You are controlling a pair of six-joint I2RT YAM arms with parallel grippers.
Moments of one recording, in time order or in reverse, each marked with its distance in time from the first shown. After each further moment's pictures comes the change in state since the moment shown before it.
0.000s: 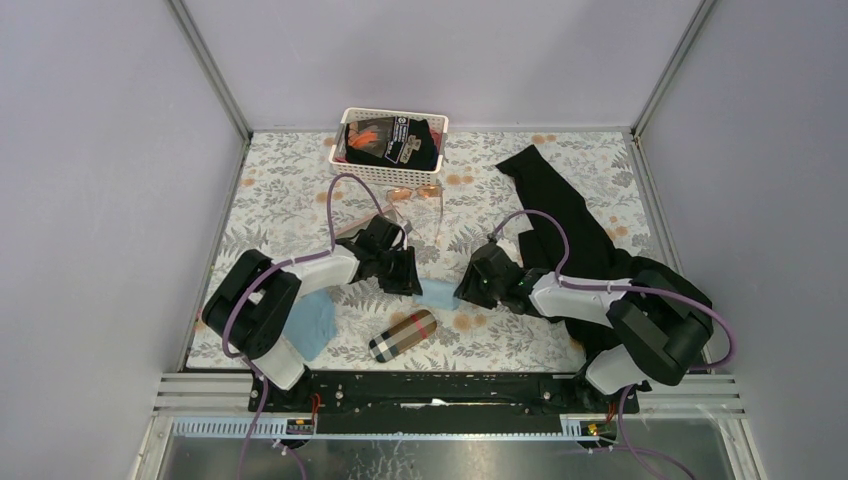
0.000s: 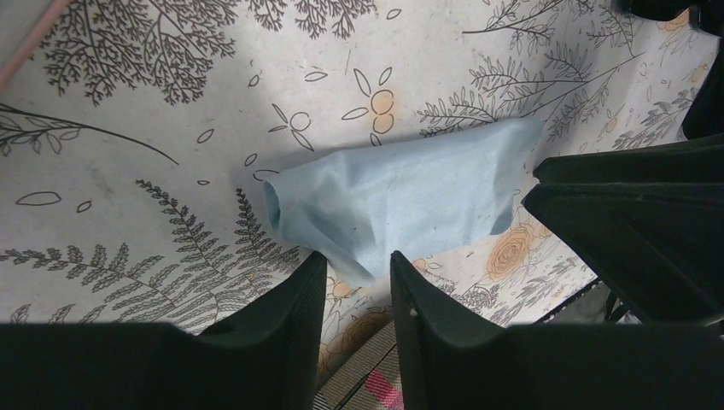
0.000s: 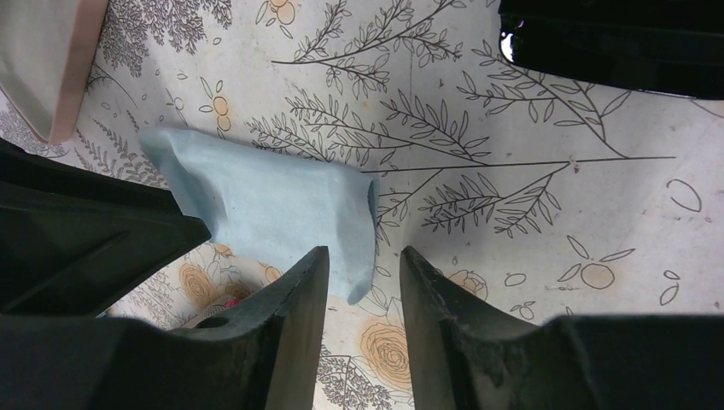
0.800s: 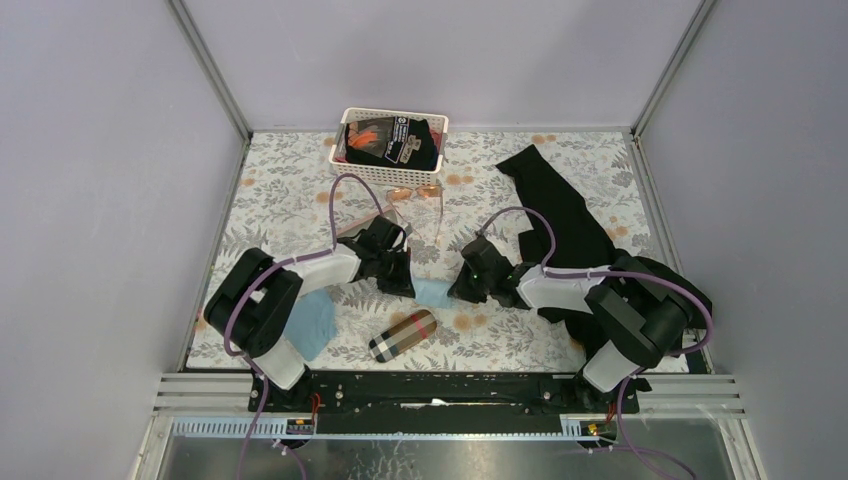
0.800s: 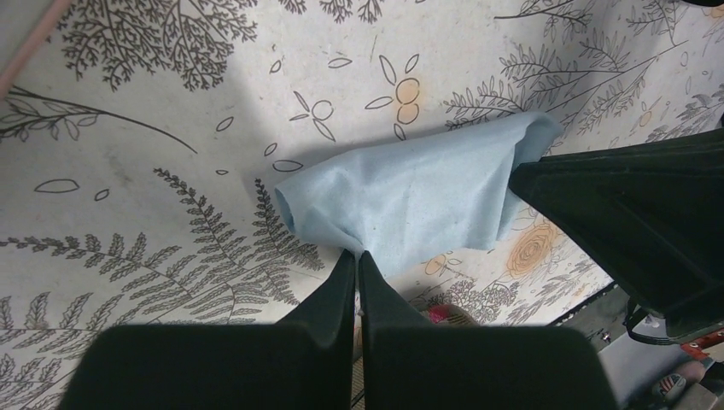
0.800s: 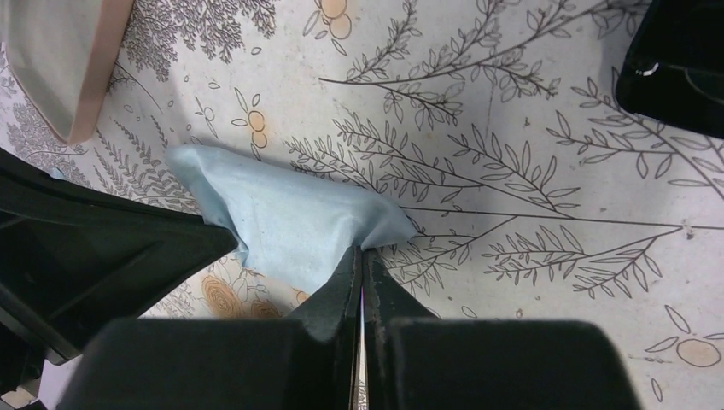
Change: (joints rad) left arm -0.002 0.013 0.013 -0.040 -0.007 0.026; right arm 0.000 0.121 0.059 0.082 -0.062 0.003
